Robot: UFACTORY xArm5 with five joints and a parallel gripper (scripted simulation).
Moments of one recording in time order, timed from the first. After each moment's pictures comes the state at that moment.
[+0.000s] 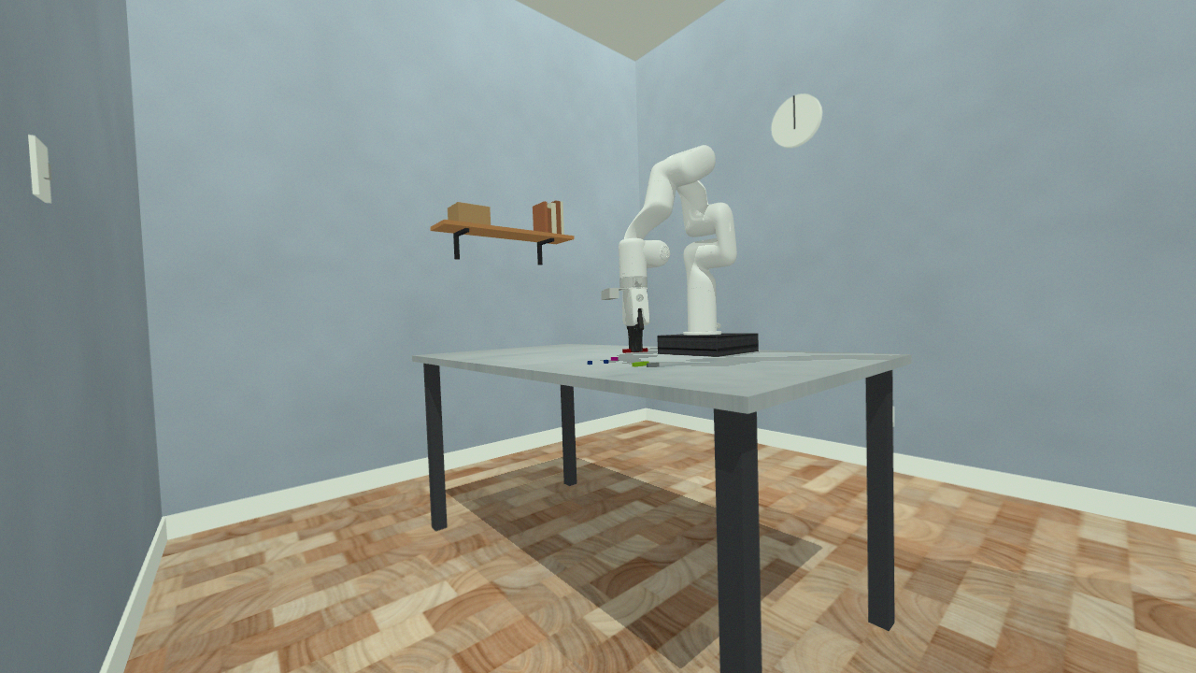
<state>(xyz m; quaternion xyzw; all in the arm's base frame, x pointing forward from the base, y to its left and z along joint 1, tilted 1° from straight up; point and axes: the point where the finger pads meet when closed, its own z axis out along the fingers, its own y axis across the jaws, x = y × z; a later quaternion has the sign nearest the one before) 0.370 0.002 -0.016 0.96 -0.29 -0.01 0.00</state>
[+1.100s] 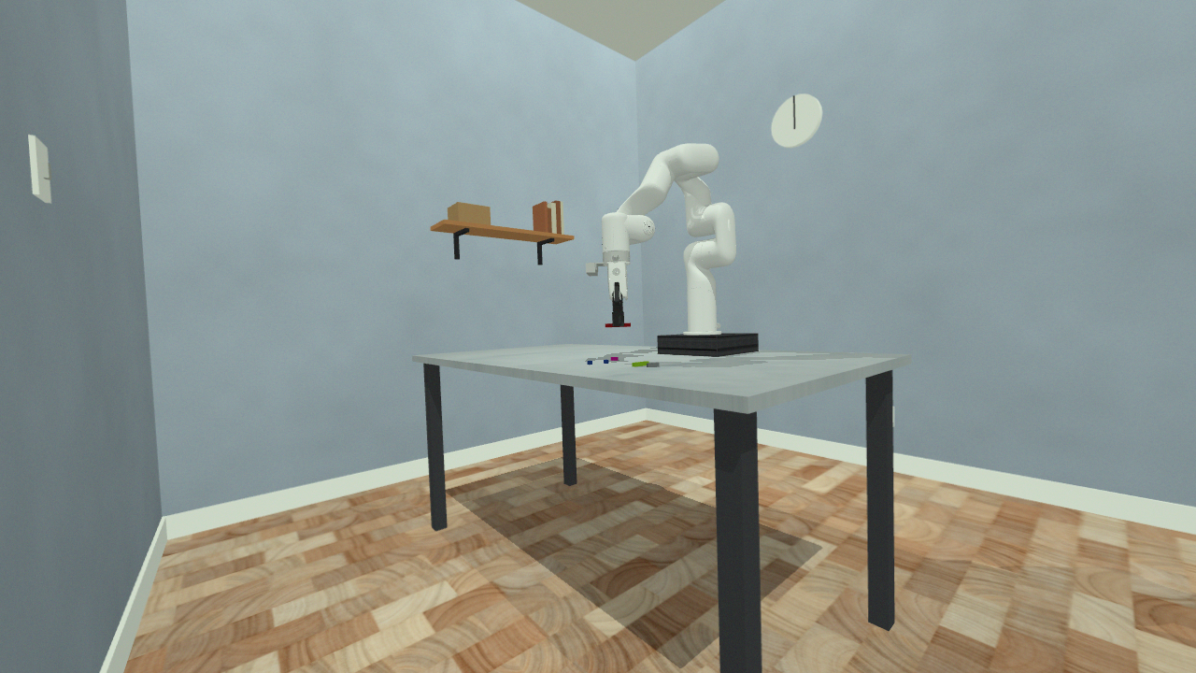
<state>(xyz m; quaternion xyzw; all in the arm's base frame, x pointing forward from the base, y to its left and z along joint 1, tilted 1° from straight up) 0.397 -0.035 0.055 0.90 -0.43 -0.01 0.00</state>
